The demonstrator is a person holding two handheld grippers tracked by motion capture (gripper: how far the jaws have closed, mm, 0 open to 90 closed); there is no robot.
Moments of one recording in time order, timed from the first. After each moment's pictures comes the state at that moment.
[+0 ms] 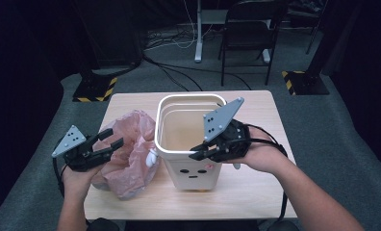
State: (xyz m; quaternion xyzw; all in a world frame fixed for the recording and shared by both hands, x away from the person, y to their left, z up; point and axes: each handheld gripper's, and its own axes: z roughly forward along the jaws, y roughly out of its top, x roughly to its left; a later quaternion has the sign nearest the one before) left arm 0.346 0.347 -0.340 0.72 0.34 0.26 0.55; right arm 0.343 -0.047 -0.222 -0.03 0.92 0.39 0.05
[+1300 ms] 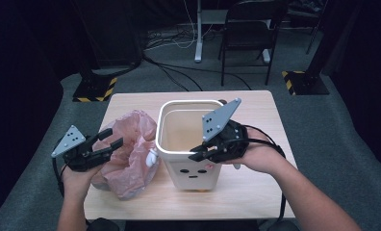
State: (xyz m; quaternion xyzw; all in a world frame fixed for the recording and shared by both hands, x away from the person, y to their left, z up) left arm 0.346 0.347 -0.340 0.71 0.34 0.27 0.55; right arm 0.347 -0.045 -0.230 -0.02 0.92 0.39 0.04
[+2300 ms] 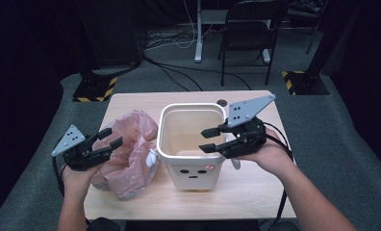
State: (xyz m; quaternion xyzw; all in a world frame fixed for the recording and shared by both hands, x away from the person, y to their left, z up) left arm 0.350 0.349 -0.342 0.71 0.35 0.27 0.55; right arm 0.358 -0.087 -0.236 0.07 0.86 0.50 0.07
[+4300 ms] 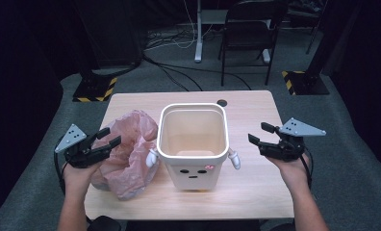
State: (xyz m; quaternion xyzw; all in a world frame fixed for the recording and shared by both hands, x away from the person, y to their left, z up) left arm 0.362 0.358 -0.354 0.71 0.37 0.27 0.53; right arm 0.377 -0.204 -0.348 0.34 0.73 0.53 0.25
